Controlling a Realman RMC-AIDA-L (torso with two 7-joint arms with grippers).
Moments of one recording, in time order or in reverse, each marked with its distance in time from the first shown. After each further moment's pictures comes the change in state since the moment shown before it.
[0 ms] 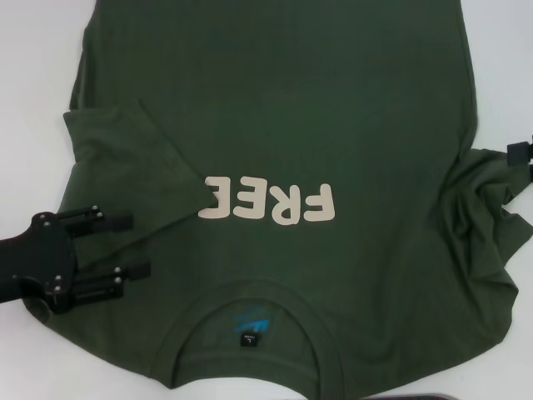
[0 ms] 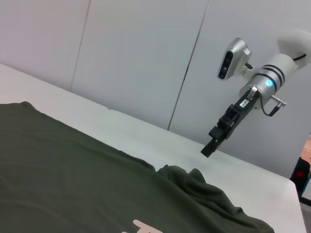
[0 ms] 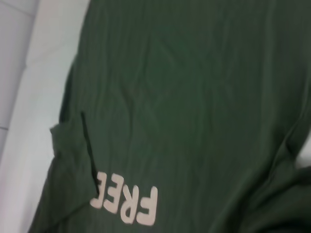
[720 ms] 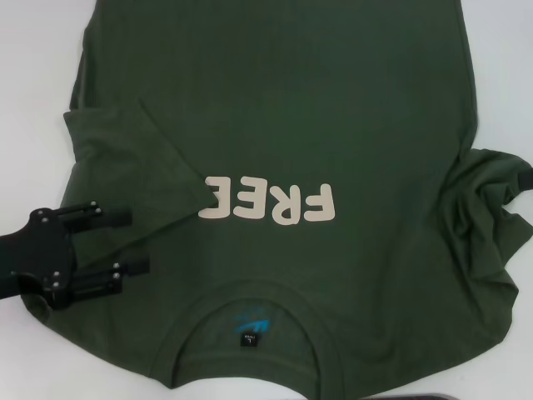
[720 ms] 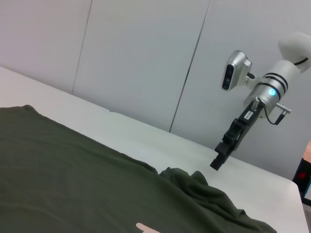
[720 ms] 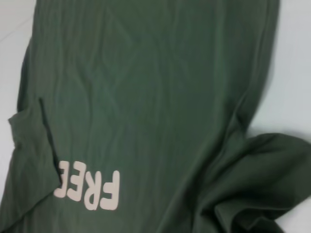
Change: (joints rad) left arm -0.002 0.001 -0.004 0.003 -0.007 -0.001 0.001; right arm -0.014 -0.002 0.002 0.008 -0.083 0.022 0.023
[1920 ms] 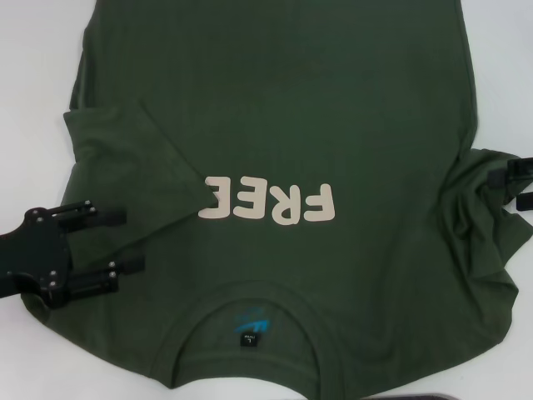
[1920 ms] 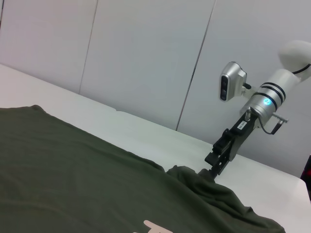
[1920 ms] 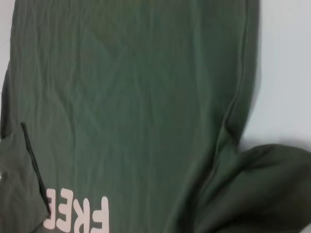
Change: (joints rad) left arm 0.007 -0.003 -0.007 0.016 0.000 -0.006 0.007; right arm 0.020 0.027 0.000 0.122 -0.008 0.156 0.033
